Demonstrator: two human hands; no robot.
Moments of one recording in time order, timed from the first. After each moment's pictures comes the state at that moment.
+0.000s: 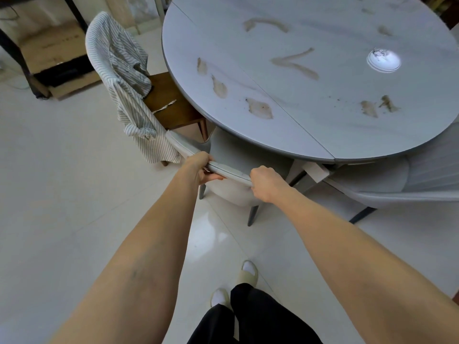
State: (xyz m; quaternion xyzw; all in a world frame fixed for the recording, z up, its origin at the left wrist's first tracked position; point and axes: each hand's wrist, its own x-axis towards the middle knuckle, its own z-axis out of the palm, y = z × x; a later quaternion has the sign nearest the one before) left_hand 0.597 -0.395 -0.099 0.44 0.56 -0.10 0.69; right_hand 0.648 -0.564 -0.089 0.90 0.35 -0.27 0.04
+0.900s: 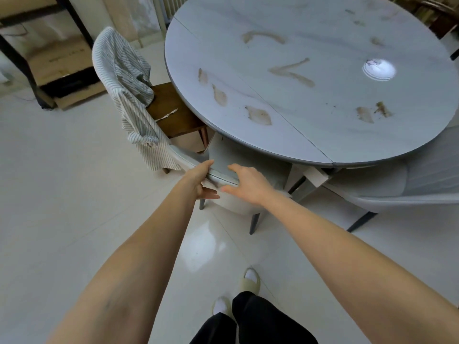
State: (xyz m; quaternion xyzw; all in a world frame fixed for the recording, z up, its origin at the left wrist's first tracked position) left_hand 0.570 -0.406 -0.097 0.44 0.56 -0.12 0.70; right_hand 0.620 -0.547 -0.081 0.88 0.35 -0.27 -0.17
